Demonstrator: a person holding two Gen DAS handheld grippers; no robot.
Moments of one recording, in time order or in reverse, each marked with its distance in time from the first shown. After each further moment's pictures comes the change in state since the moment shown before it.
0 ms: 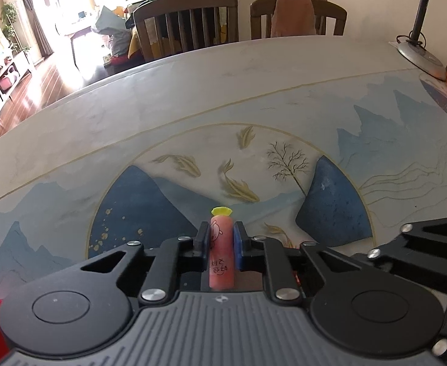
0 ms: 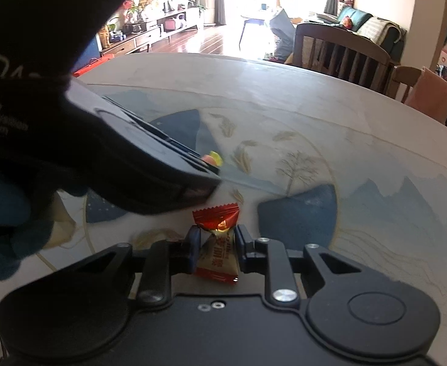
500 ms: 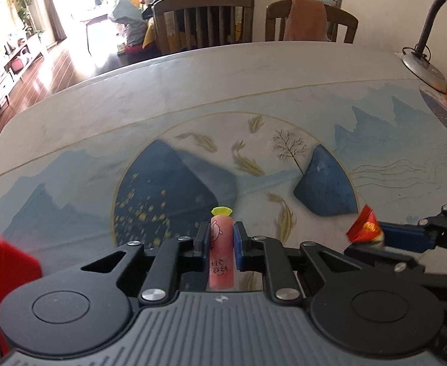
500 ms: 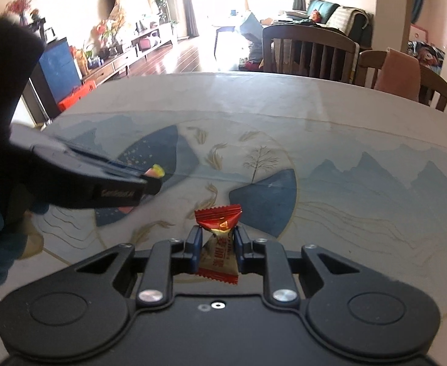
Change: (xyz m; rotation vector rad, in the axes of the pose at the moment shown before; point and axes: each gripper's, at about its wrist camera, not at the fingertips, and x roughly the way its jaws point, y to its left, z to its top) left arm -0.045 0.011 -0.024 -0.082 0.013 0.010; right arm -0.050 -0.021 -0.014 0.150 -0.049 -0.005
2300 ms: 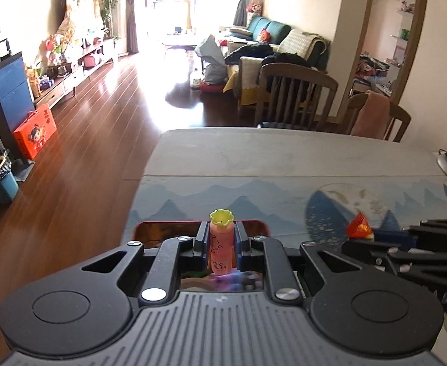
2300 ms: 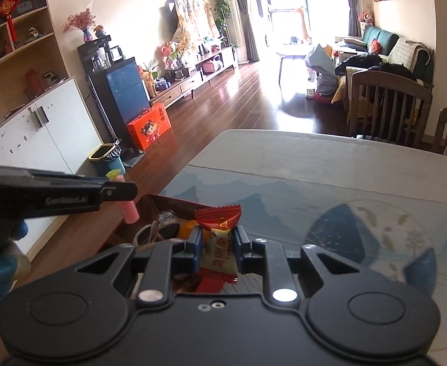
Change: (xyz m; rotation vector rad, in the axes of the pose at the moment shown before) left arm -0.195 0.232 -0.063 -0.252 -0.197 0.104; right arm -0.028 0.212 0.081 -0.065 -0.080 0.200
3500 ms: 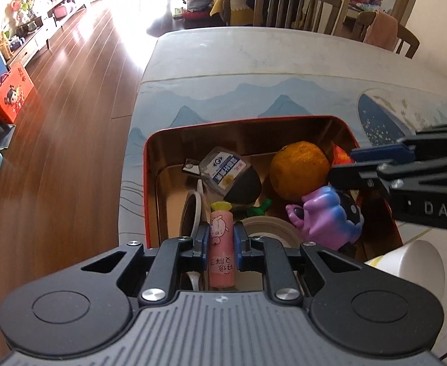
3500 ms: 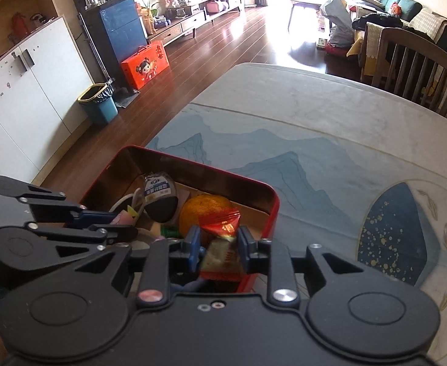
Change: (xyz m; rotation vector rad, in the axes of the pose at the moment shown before) left arm 0.112 0.061 -0.045 0.096 0.288 -0.051; right arm 0.122 0.031 0.006 -0.055 0.245 -0.028
